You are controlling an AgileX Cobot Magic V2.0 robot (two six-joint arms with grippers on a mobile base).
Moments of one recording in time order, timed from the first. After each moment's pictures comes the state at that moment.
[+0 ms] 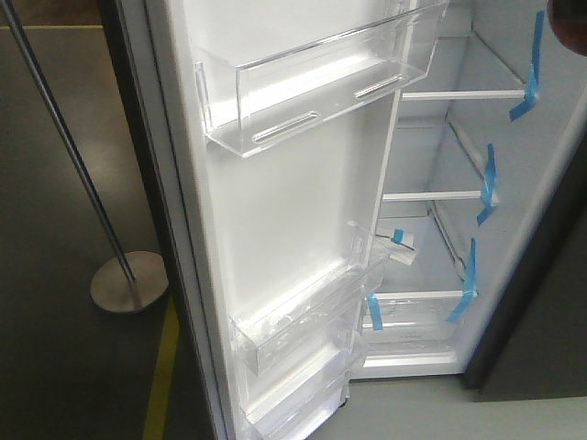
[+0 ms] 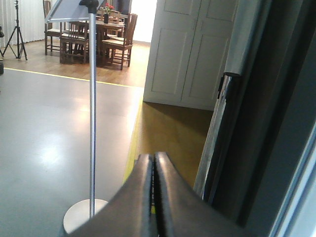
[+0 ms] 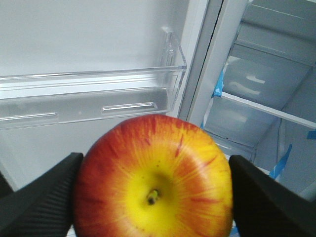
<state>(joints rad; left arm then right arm) 0.10 -0.01 0.02 0.09 0.11 -0.32 0.00 1.18 -1.65 0.38 1.07 -0.41</state>
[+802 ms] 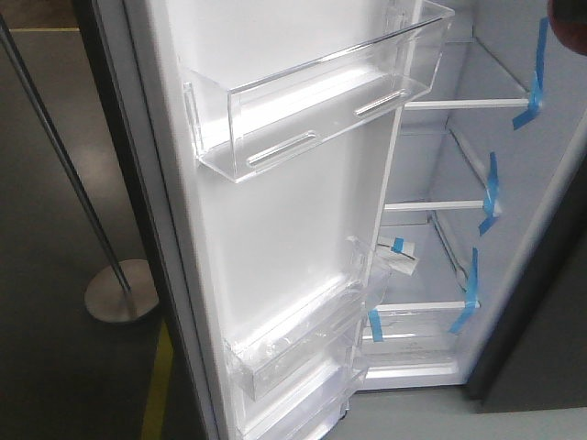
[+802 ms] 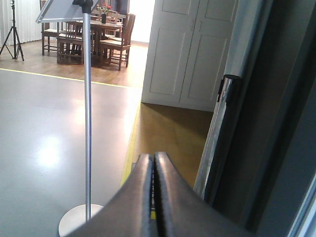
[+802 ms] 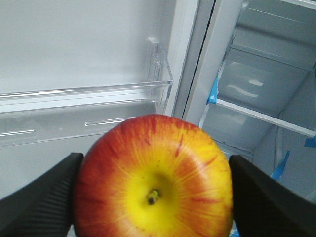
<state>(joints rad) 0.10 -0.01 0.02 0.09 0.11 -0.32 0.00 1.18 -1.65 0.38 1.07 -0.41</state>
